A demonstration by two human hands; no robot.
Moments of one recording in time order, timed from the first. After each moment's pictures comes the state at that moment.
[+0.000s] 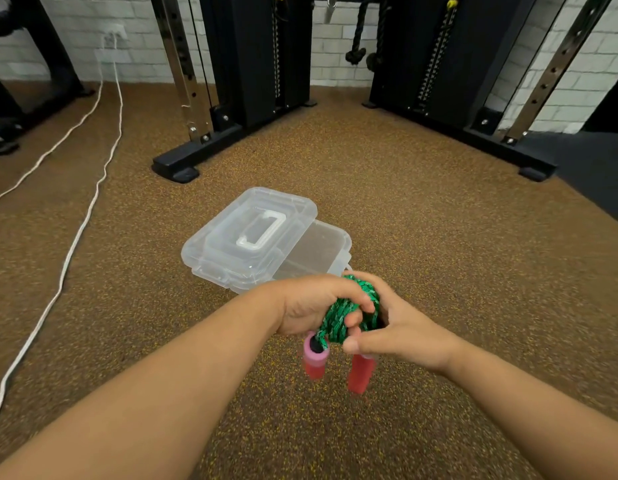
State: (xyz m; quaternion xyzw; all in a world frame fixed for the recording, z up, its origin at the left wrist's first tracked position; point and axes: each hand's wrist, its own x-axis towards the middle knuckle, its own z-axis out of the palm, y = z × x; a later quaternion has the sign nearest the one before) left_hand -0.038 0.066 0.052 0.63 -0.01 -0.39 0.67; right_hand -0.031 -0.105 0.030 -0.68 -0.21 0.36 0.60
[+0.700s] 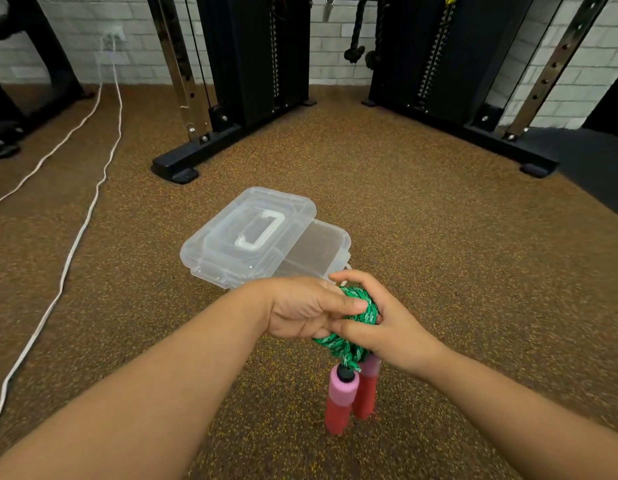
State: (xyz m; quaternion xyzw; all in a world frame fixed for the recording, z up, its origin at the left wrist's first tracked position) left_hand -0.040 0.073 0.052 0.57 0.02 -0.44 0.69; right_hand -0.042 -0.088 0.028 -0.71 -0.24 0.23 0.62
